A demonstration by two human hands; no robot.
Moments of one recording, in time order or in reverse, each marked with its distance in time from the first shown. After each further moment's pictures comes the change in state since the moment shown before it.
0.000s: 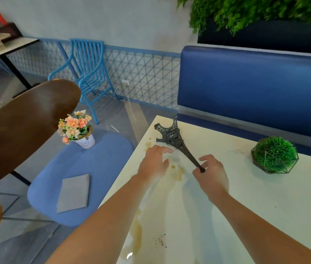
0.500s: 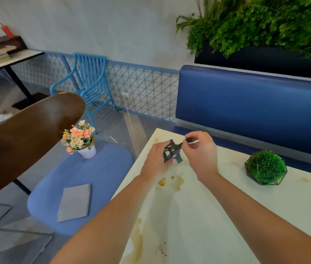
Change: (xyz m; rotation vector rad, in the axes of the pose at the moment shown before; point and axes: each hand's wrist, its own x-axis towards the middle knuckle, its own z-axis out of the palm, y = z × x) left_hand 0.007 0.033 -0.033 -0.181 0.116 0.079; right_hand 0.009 -0.115 -0.052 0.354 0.156 -0.244
